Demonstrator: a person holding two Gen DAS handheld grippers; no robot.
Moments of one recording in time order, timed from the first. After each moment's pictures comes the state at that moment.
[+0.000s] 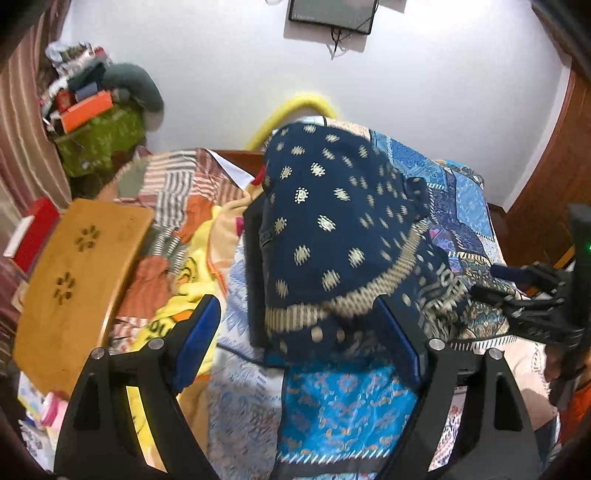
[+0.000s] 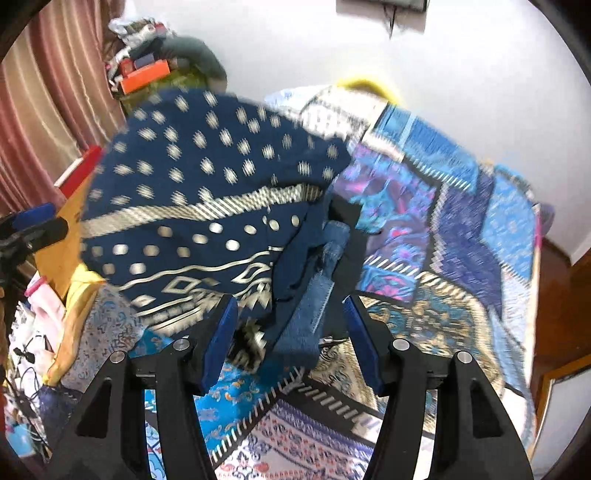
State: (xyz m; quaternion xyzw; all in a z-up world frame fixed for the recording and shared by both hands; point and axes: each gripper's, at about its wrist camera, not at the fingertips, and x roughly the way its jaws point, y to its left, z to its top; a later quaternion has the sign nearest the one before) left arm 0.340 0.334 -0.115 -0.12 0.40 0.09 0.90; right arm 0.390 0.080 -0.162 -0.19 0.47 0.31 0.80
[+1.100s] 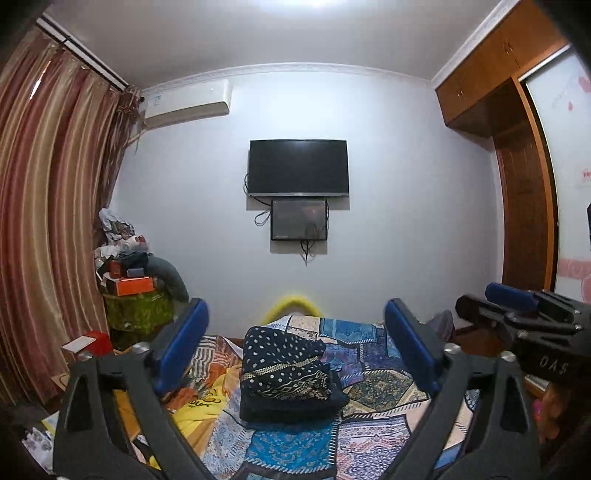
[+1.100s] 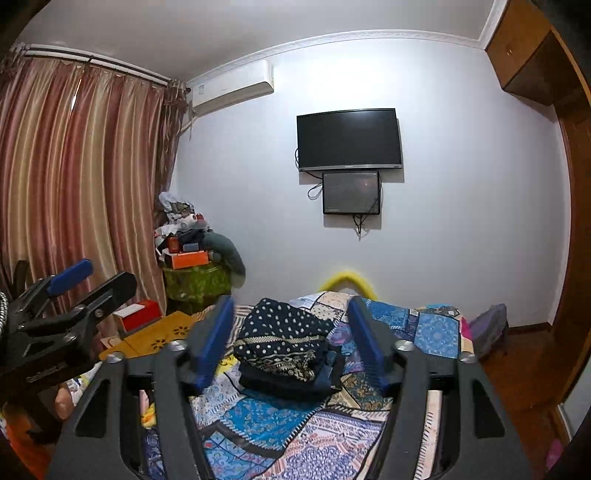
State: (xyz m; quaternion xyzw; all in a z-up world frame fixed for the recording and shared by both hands) left arm 0.021 0.124 0.064 -0.02 0.01 0.14 0.99; right arm 0.101 -0.057 0.057 -0.05 0.13 0.33 0.93
